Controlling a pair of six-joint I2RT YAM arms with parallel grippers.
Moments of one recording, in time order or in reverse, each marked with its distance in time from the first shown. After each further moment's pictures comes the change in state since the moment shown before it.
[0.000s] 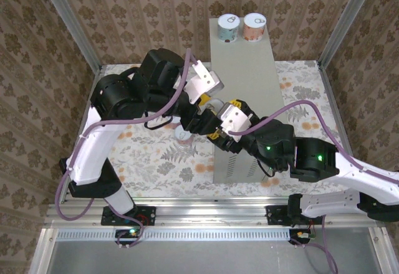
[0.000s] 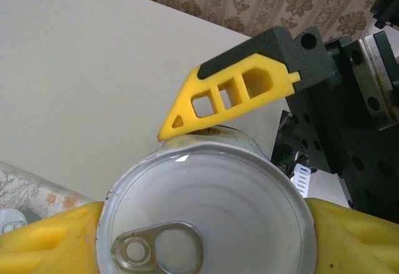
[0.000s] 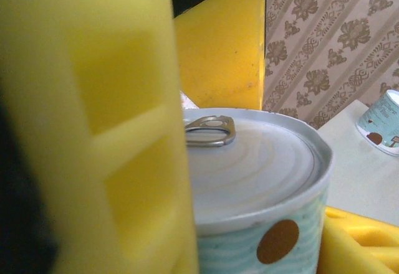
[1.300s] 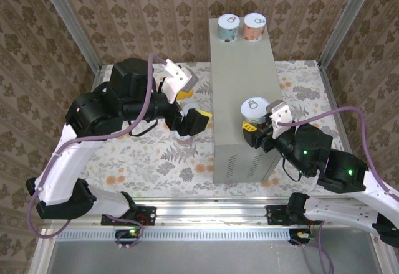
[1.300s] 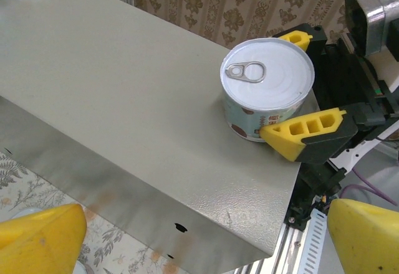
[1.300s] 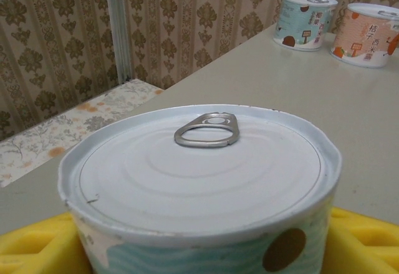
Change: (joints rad) left arm 0.085 -0.305 -0.445 0.320 -0.039 -0.092; right arm -0.220 -0.324 -0.268 -0.006 -0.047 0.264
